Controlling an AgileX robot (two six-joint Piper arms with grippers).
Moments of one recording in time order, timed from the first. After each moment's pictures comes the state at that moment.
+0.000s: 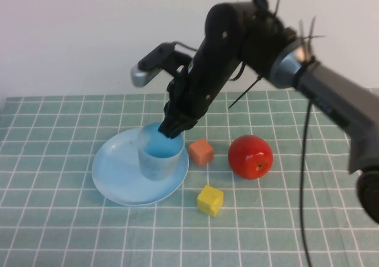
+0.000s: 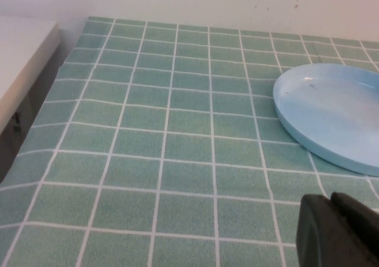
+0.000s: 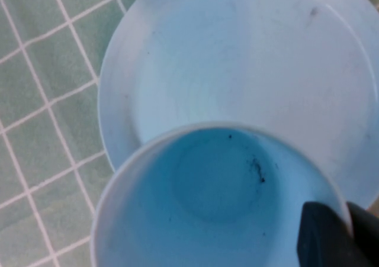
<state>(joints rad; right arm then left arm) 0.63 2.38 -2.35 0.31 1.26 -0.47 0.01 -0.01 0.02 -0.13 0.38 -0.04</state>
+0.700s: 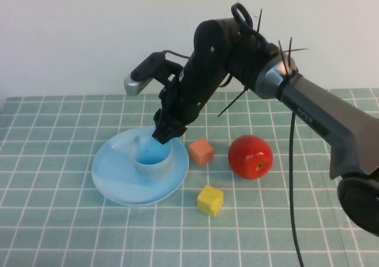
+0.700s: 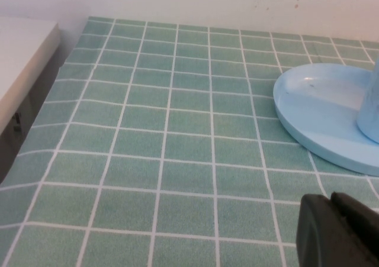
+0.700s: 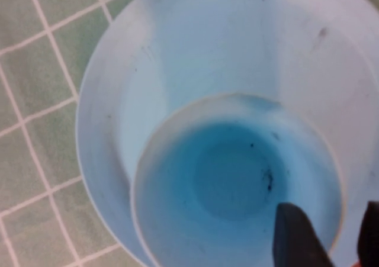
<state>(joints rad) 0.64 2.49 -2.46 0.31 1.25 -0.50 0.01 -0.01 0.02 -0.13 0.38 -0.04</state>
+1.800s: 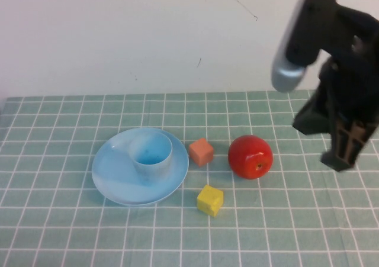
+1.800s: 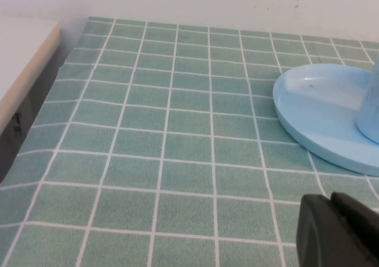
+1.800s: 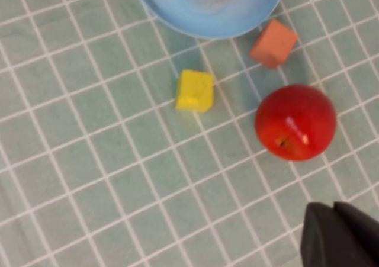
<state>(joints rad) 0.64 1.41 -1.47 0.06 1.16 -0.54 0.01 -0.01 0.02 -0.13 0.38 -0.04</state>
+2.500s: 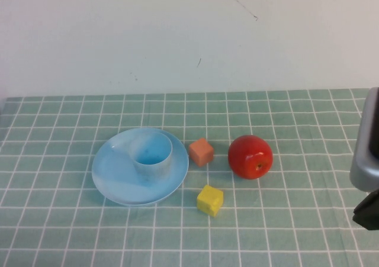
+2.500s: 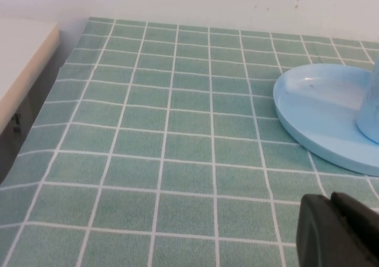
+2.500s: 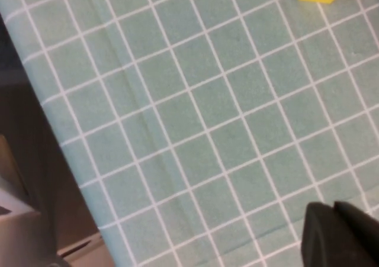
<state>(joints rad) 0.64 1.14 -1.17 0.17 1.30 -0.51 0.01 -0.01 0.02 -0.13 0.38 -0.04</state>
